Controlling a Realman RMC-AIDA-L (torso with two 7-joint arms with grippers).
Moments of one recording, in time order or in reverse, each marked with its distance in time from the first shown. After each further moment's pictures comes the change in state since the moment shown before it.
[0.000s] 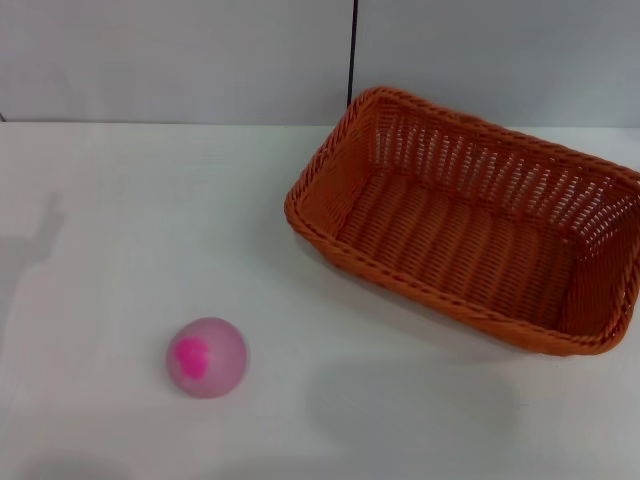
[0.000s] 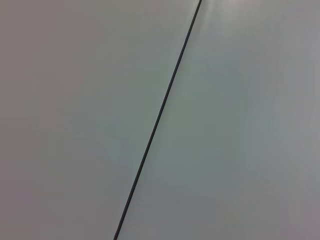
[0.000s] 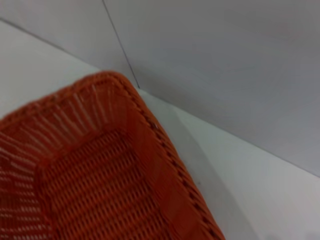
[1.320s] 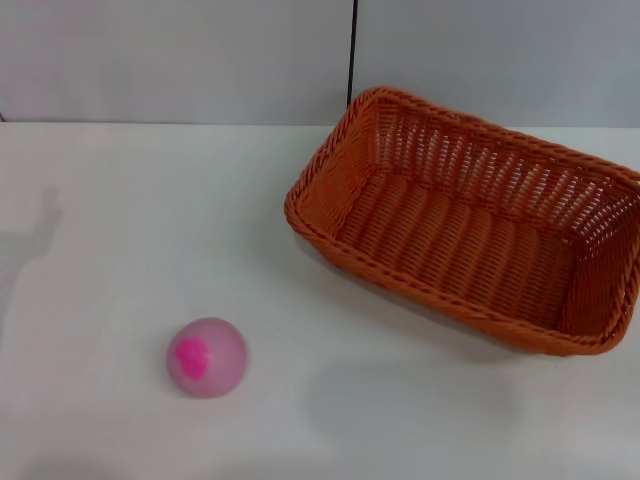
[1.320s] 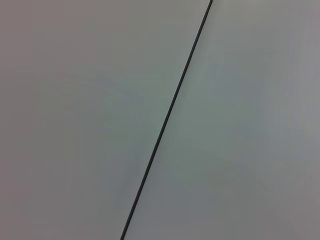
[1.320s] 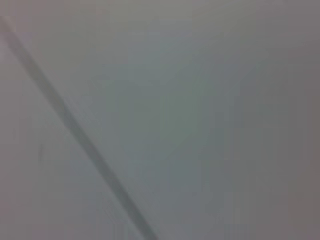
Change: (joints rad) left arm -0.002 0.001 0.011 -0.017 -0.008 0.121 -0.007; right arm -0.510 0.175 0.597 0.790 1.451 0.353 -0.985
